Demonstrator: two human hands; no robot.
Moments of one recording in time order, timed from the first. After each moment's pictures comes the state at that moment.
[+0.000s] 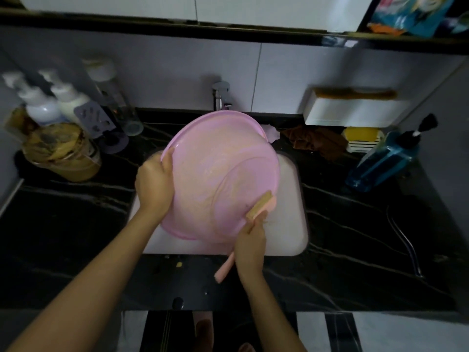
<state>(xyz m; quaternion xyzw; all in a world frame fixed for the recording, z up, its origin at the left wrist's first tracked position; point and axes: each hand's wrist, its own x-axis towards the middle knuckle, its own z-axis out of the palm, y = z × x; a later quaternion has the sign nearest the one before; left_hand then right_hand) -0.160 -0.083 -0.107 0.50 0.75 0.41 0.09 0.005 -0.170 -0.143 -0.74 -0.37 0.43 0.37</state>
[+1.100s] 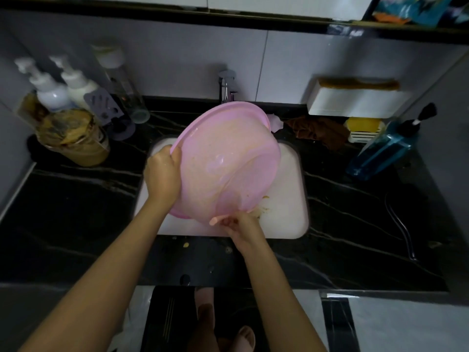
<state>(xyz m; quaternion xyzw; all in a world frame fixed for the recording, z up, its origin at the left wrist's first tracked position) -0.165 -0.099 -0.112 0.53 0.75 0.40 0.08 -0.001 -0.162 -0.153 -0.59 -0.08 0.70 0.40</state>
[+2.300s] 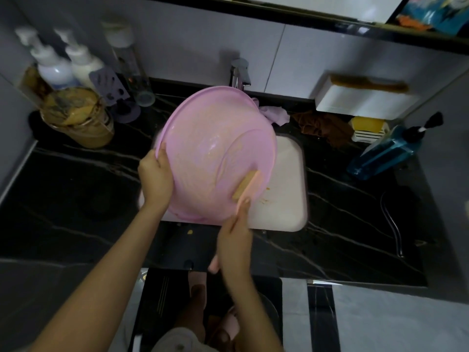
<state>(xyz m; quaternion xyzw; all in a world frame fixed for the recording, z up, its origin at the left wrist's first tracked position) -0.188 -0.125 -0.128 0.40 0.73 0.52 0.20 -0.031 -0.224 -0.119 -0.73 -0.43 0.43 0.30</state>
